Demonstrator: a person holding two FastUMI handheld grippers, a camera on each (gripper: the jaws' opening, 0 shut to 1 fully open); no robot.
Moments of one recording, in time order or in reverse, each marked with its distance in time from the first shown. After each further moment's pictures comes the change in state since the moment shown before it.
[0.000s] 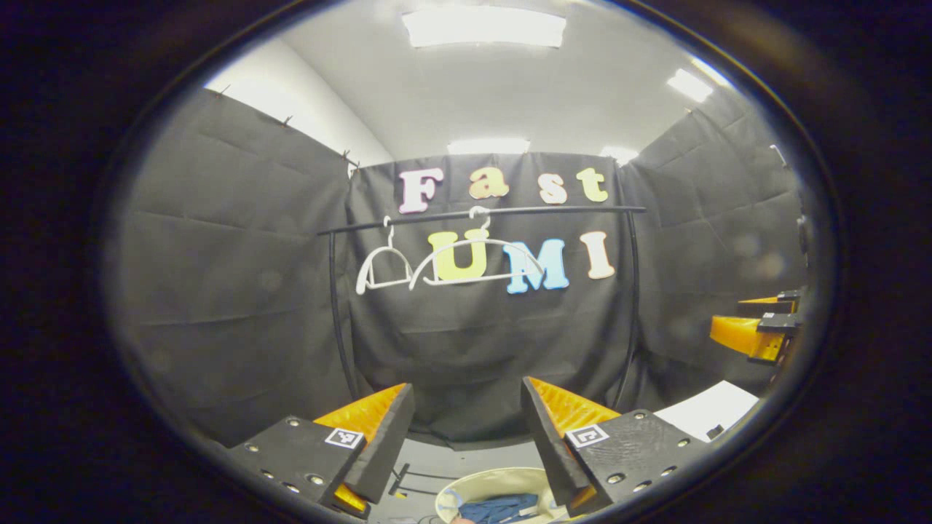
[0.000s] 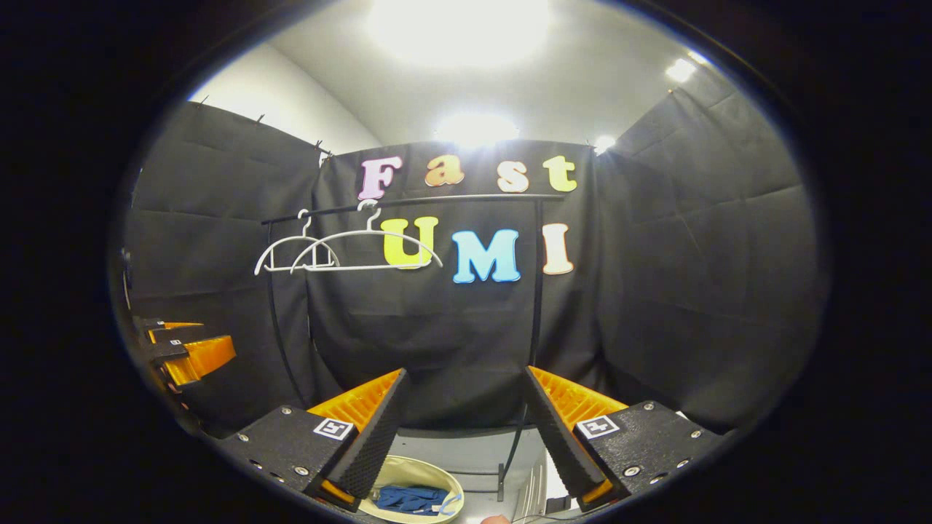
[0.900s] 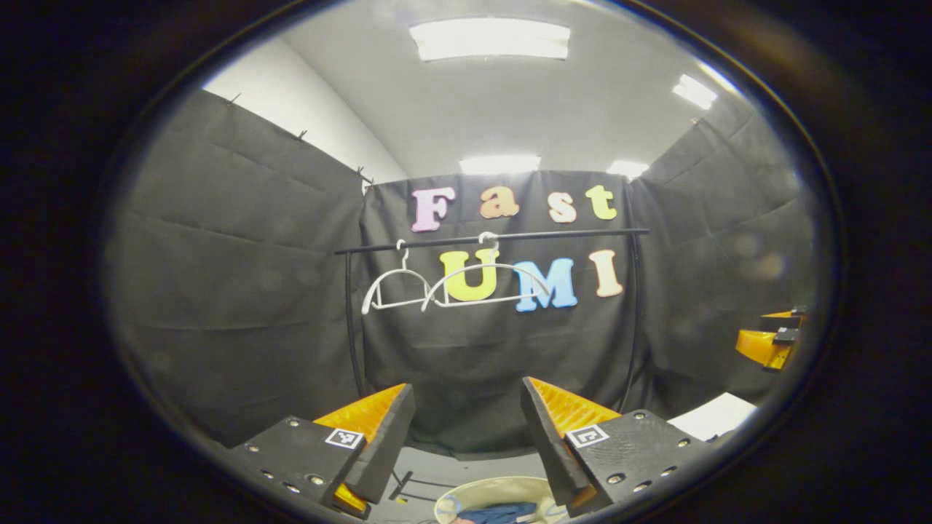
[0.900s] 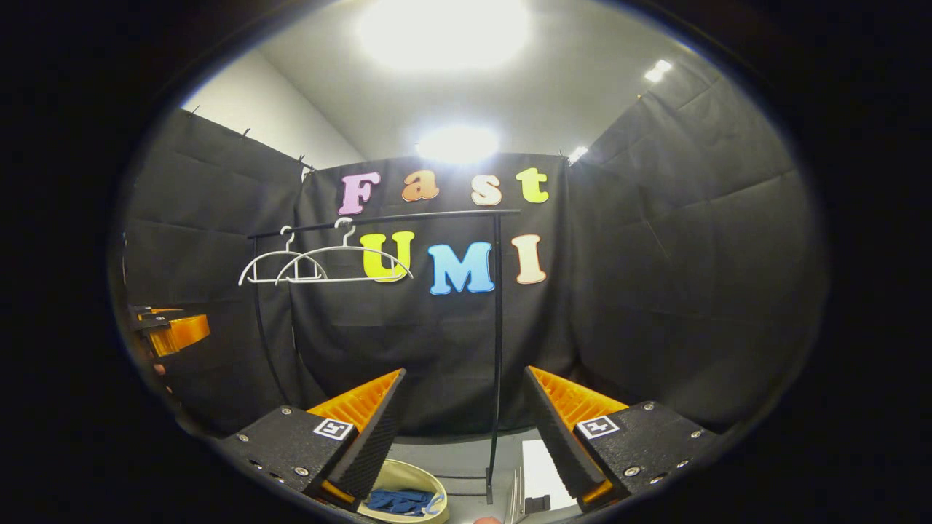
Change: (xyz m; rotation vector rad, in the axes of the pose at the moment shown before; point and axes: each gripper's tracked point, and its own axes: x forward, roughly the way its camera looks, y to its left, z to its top) left arm -0.014 -0.003 0.023 -0.022 -0.047 0.044; right arm -0.034 -0.052 0.005 0.006 -0.038 -0.051
